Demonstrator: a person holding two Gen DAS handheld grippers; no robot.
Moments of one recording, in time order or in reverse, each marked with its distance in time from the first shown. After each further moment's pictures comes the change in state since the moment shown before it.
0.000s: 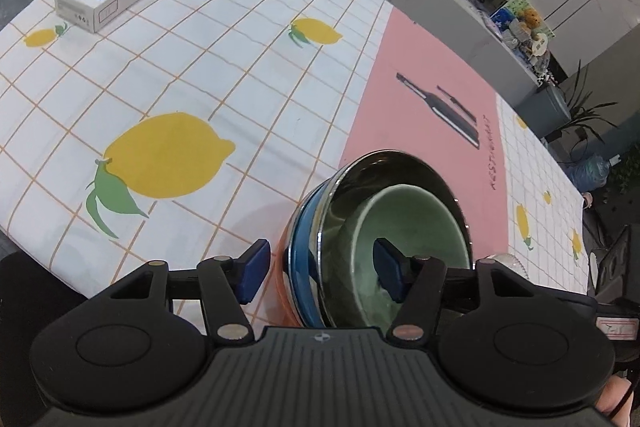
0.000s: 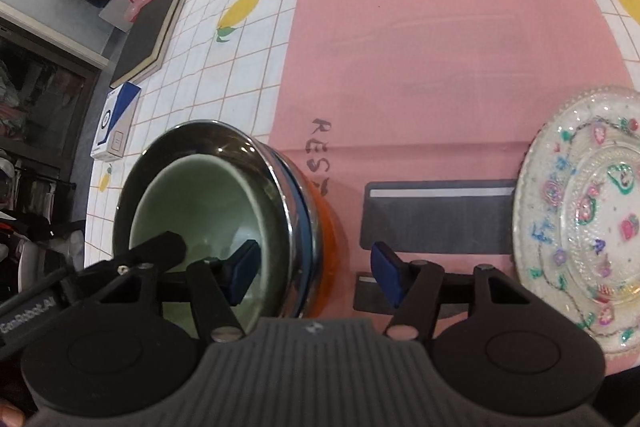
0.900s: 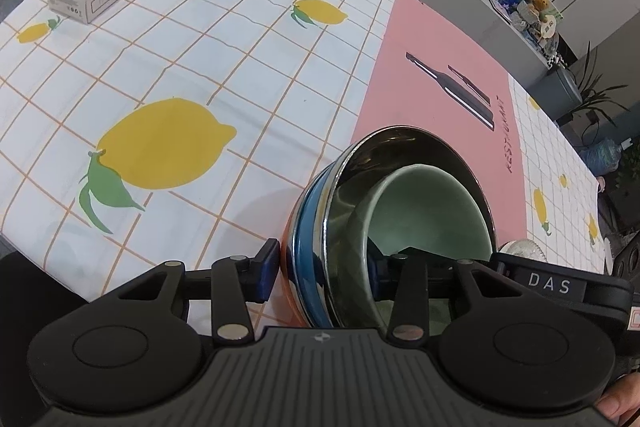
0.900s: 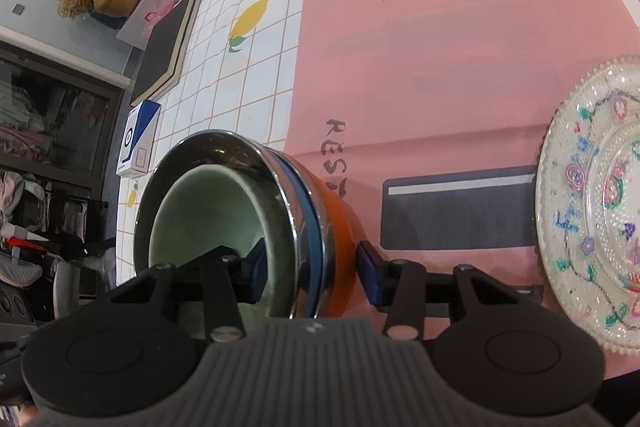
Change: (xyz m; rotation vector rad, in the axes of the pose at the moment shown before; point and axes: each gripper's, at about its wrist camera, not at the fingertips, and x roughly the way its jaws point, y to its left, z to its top) left arm 0.016 -0.003 -0.004 0.039 0.029 0.035; right arm 0.004 -0.014 -0.001 0.092 -0.003 0.111
